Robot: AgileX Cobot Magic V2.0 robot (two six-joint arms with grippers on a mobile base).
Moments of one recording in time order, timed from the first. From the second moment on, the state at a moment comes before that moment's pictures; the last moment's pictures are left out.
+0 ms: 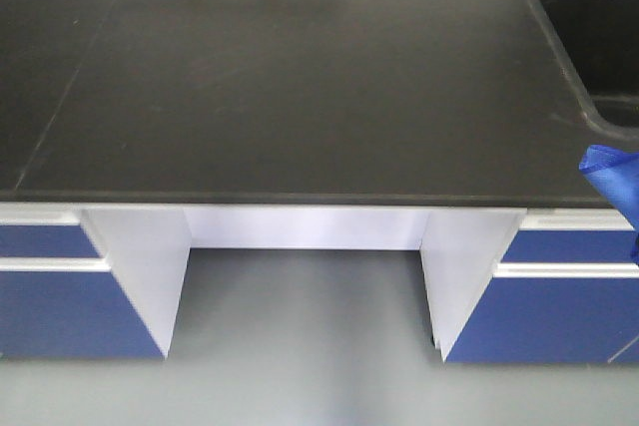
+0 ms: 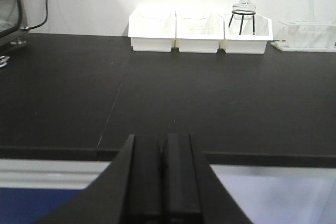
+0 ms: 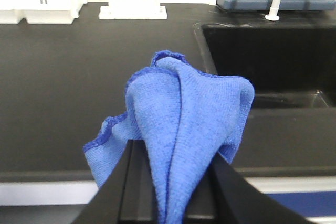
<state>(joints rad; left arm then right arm) -0.02 -0.01 0.03 0.14 0.16 -0.18 0.02 0.53 -0.37 -0.33 0.25 0.32</state>
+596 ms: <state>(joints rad) -0.02 -0.01 0.03 0.14 0.16 -0.18 0.02 0.53 -0.37 -0.33 0.25 0.32</state>
